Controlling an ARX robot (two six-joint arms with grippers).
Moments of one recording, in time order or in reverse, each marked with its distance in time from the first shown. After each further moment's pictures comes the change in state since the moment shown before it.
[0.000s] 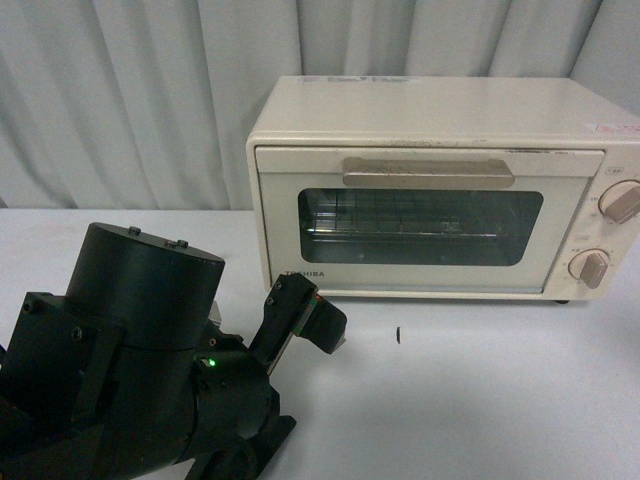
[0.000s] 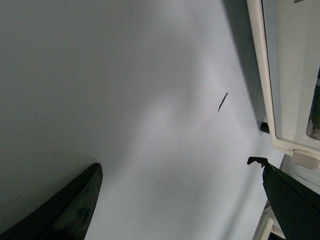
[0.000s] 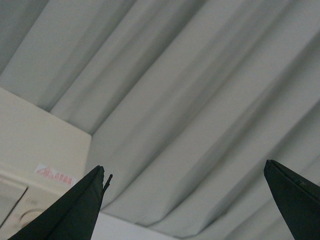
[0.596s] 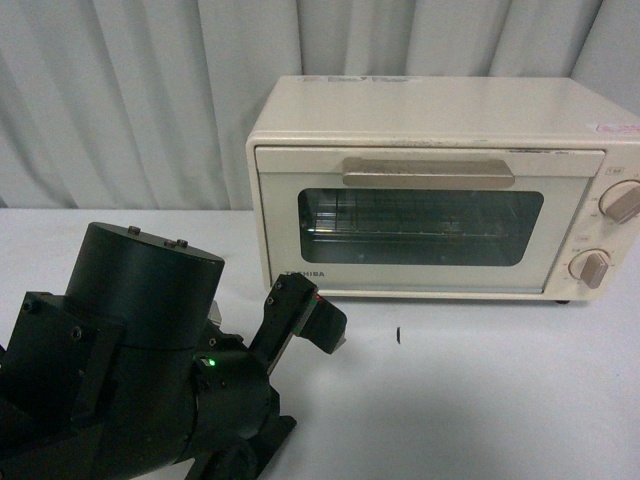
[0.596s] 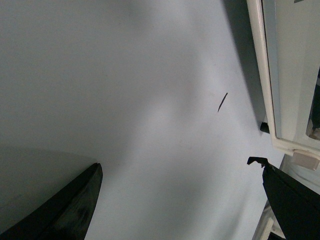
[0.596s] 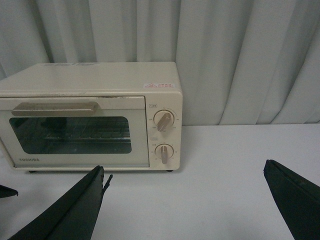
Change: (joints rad) left arm 0.000 0.000 0.000 0.001 0.003 0.000; right arm -0.066 -0.958 -0.269 -0.967 -0.172 0.731
